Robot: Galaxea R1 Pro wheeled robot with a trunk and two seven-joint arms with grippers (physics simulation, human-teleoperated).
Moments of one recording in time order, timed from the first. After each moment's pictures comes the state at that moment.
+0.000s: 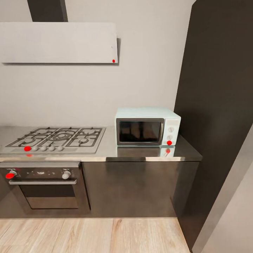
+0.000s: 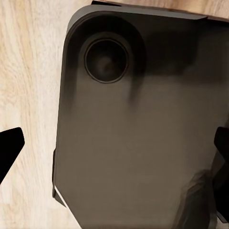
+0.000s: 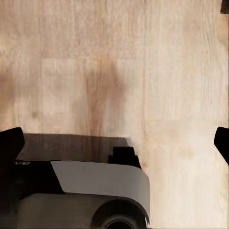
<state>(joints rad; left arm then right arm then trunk) 0.00 -0.01 -0.01 -0.02 0.16 -0.04 0.01 0.00 0.00 0.00 -0.59 0.01 0.20 0.00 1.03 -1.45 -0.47</state>
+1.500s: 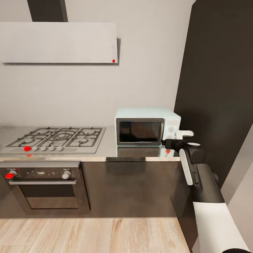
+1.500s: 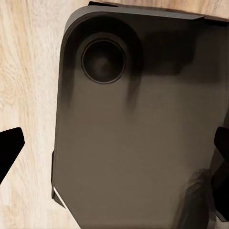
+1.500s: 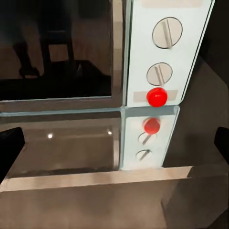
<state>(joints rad) 0.00 -0.01 -0.01 -0.02 0.16 -0.04 0.00 -0.75 0.02 -0.01 -1.49 -0.01 0.94 -0.08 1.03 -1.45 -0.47</state>
